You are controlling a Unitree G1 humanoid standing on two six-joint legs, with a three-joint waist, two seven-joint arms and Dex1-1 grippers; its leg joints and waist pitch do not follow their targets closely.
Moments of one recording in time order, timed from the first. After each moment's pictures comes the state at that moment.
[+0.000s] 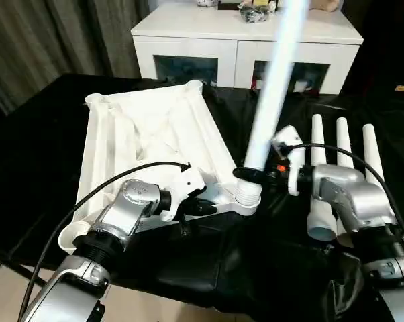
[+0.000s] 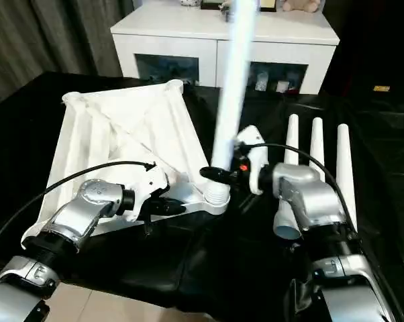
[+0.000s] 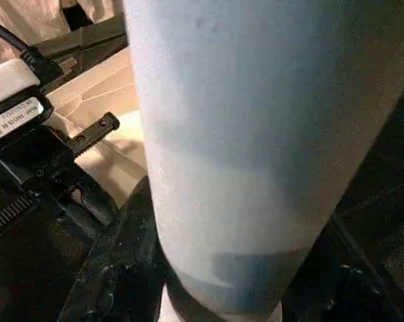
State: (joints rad) left arm -0.60 0.27 -0.32 0.60 0.04 0.17 -1.07; right arm -0.59 -0.39 0.08 0.41 0.28 0.50 0.97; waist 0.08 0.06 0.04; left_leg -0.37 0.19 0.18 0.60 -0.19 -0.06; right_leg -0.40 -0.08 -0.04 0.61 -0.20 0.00
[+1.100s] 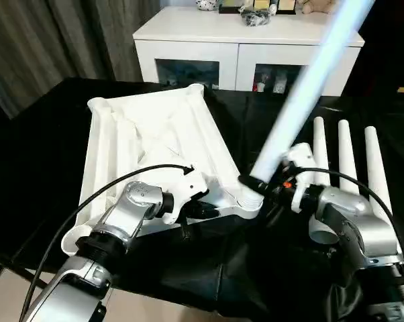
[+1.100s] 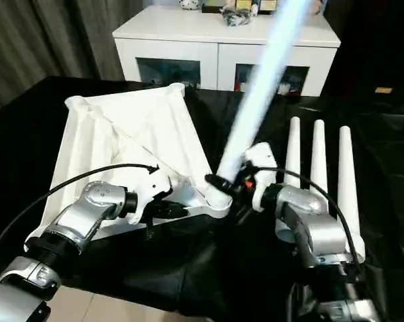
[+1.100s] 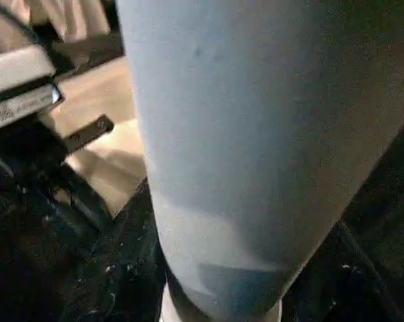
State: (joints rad) left arm -0.59 0.26 -0.33 0.61 0.04 0.17 -1.06; right arm -0.36 -0.38 0.09 0.16 0.24 0.38 0.83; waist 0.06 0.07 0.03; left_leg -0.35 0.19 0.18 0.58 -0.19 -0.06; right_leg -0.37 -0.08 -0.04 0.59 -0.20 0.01
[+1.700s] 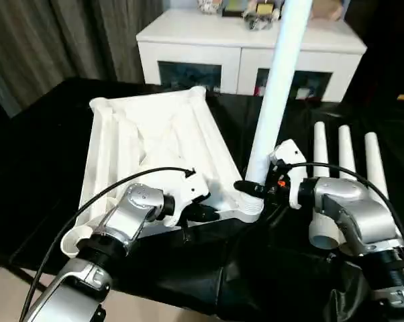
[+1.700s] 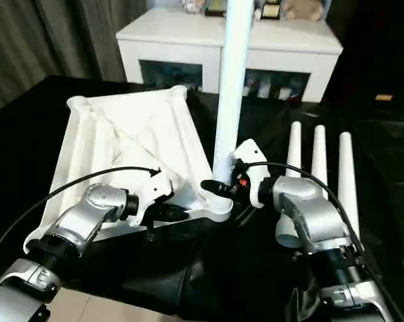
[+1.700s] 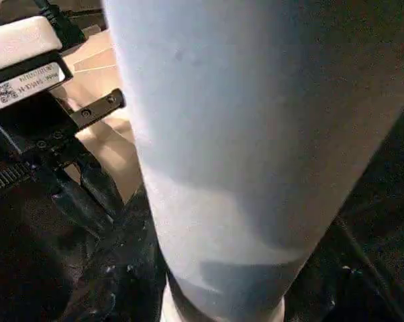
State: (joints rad) left arm -0.58 0.26 -0.35 0.60 0.04 0.17 -1.05; right arm -0.45 -0.42 0.14 0.22 0.22 0.46 0.90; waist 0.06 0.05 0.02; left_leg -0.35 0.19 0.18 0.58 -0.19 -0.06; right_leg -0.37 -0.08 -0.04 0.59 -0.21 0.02
